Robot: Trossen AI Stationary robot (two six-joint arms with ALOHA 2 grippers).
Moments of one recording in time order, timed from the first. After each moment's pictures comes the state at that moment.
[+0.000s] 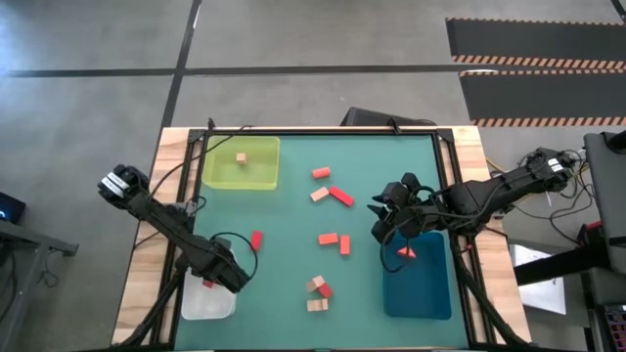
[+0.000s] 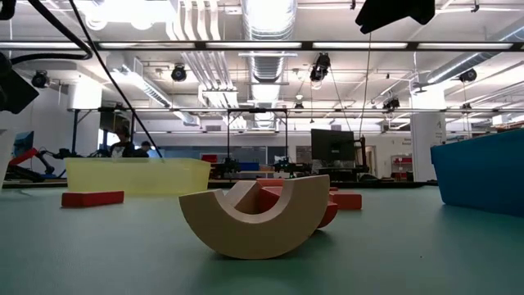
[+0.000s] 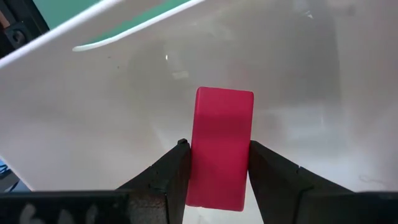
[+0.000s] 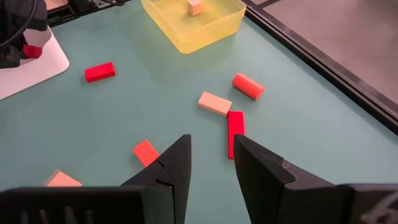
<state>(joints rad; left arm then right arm) -0.67 1.49 0.86 -1.03 0.25 -1.92 0.35 1.25 1.18 -0.83 0.63 0.70</state>
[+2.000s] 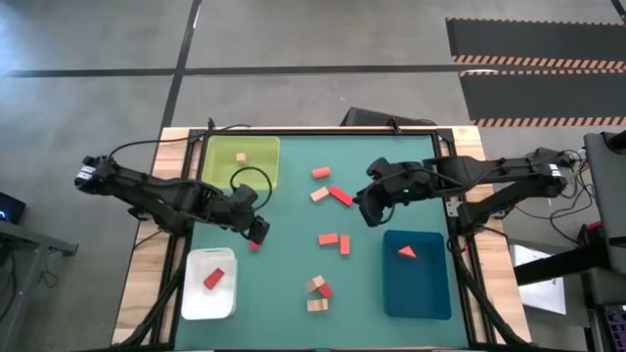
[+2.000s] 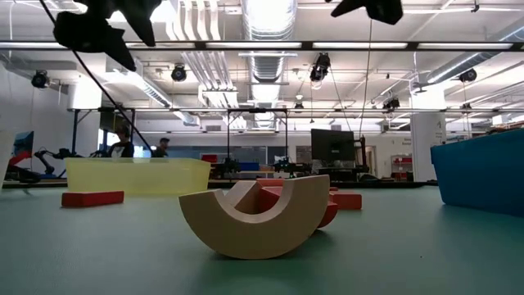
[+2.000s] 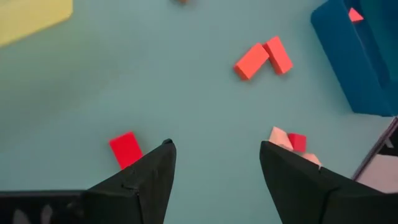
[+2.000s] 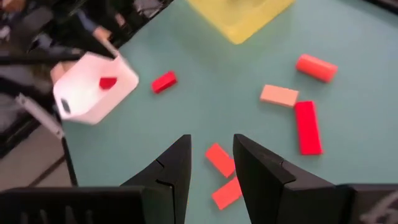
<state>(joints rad) -0.27 1.18 1.10 -0.94 -0.24 -1.22 0.10 1.32 1.37 -0.80 0.17 0.74</state>
